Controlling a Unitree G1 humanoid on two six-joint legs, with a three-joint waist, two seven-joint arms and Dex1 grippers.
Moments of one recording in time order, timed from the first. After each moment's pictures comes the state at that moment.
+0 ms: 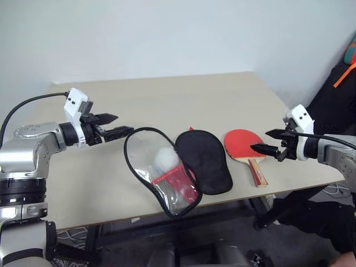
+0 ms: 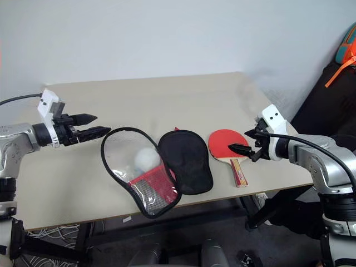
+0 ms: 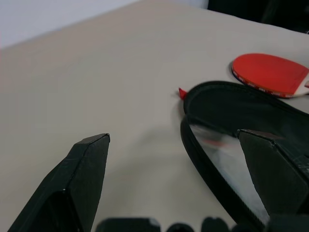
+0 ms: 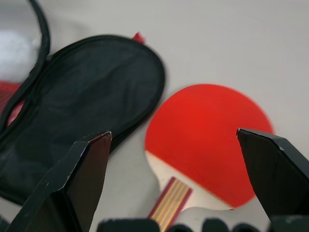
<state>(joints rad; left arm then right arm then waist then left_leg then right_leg) -0.55 0.88 0.16 0.20 -0.45 0.69 -1.03 -0.46 -0.85 -0.04 -0.16 0.50 0.94 0.78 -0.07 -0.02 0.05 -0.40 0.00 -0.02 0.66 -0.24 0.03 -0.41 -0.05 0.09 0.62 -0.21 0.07</state>
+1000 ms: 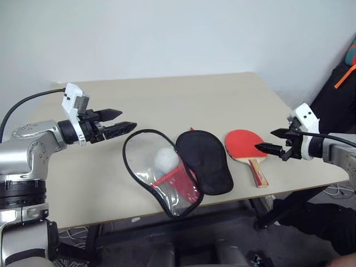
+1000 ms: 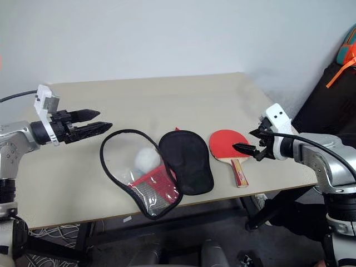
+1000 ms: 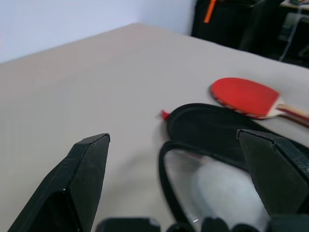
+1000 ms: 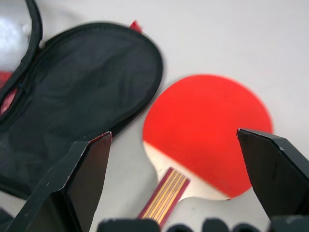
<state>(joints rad) -0.54 0.85 0.22 0.12 -0.54 0.74 -1.05 -0.46 -0.87 -0.06 -0.16 0.48 0.98 0.78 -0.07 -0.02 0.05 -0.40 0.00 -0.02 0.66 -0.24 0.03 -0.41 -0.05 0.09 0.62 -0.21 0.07</state>
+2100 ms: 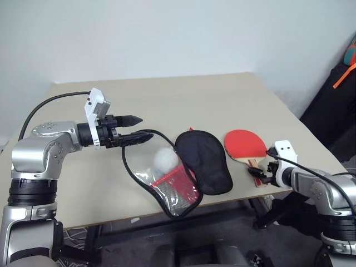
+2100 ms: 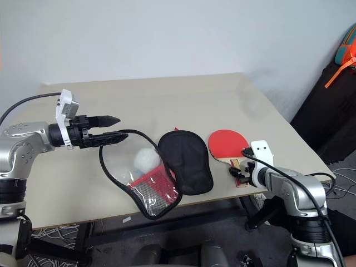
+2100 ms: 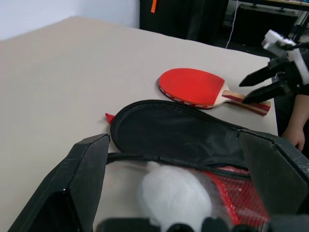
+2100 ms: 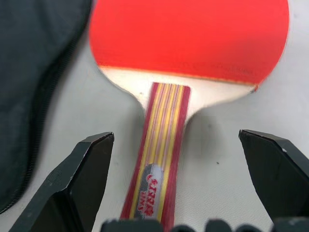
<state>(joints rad) -0.56 0.83 0.10 0.07 -0.56 0.73 -1.13 -0.27 -0.52 -0.11 -0.24 0.39 1.26 0.31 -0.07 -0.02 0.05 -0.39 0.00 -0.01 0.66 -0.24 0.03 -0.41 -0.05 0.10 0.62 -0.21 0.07</state>
